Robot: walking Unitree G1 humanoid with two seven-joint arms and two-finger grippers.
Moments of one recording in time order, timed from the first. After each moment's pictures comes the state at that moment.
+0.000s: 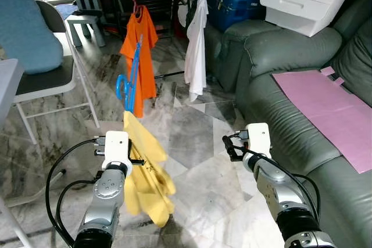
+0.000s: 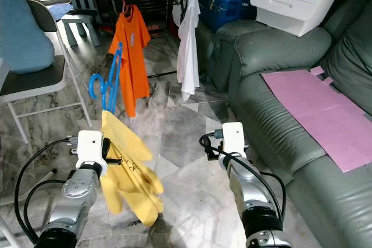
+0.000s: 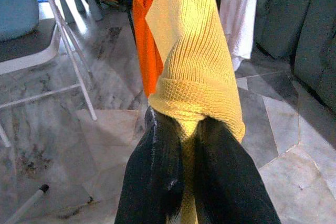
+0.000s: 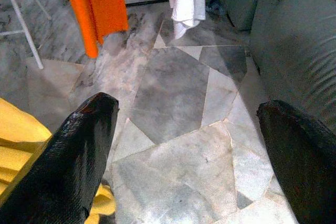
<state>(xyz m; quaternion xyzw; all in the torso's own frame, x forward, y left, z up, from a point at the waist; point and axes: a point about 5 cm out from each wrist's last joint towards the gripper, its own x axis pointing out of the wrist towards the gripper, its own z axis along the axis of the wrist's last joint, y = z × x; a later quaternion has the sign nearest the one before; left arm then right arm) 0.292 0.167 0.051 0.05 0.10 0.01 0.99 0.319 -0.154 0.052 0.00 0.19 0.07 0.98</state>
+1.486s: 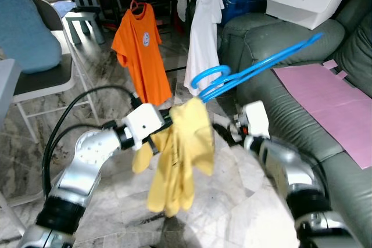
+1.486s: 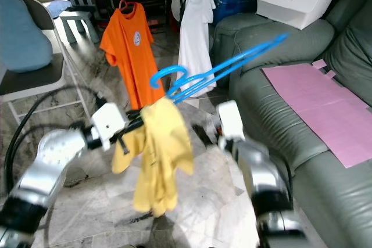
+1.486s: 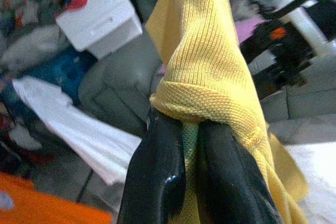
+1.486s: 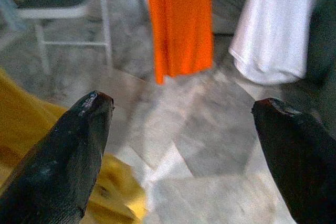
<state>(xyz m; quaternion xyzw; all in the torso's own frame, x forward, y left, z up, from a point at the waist) 0.302 0.129 0.171 0.27 -0.12 -0.46 0.84 0.345 -0.149 0.104 -0.01 0.12 0.25 0.96</state>
